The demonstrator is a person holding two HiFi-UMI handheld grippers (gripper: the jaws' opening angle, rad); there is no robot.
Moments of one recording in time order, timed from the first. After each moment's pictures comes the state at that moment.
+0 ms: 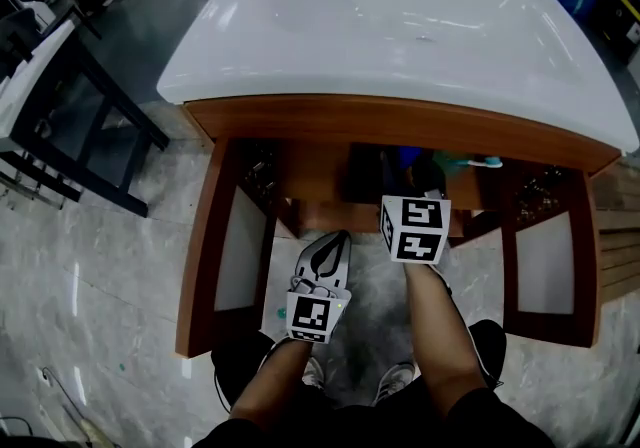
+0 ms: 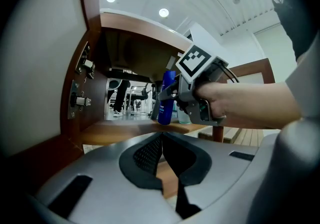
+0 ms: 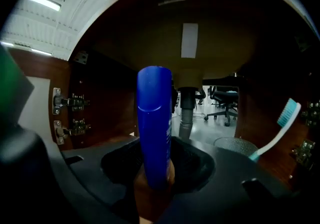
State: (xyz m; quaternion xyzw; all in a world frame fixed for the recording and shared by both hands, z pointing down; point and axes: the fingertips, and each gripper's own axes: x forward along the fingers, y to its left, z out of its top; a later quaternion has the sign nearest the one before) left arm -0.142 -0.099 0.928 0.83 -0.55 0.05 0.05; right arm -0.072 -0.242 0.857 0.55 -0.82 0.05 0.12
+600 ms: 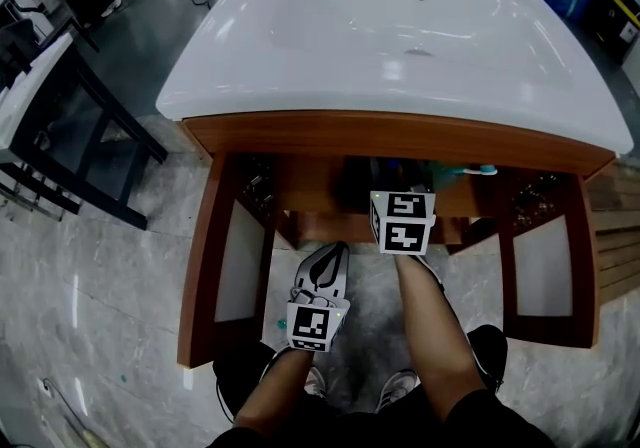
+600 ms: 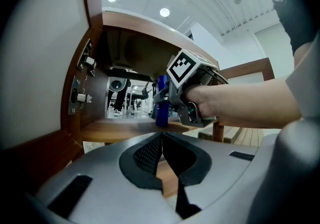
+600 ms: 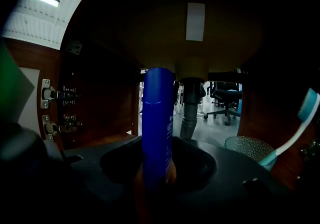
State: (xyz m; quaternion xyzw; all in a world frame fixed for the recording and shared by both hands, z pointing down) left arm -0.144 -0.100 0.932 0.83 -0.55 0.05 0.05; right arm -0.083 -0.267 0.868 0.56 -0.82 0.05 0.13
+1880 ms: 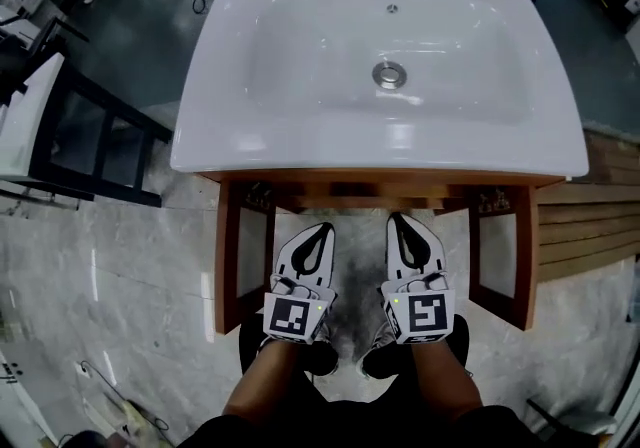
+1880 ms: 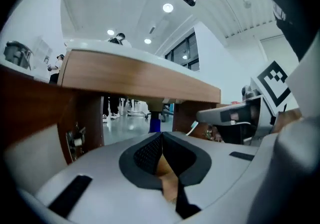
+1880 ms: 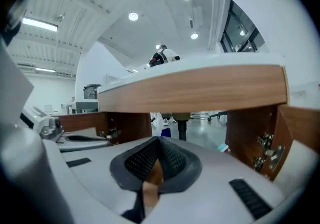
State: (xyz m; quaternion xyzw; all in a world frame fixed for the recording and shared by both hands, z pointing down) left arm -0.133 -0.094 0.770 0.83 -0.54 0.06 0.09; right arm -0.030 -0.119 0.747 0.51 -0.85 0.09 0.08
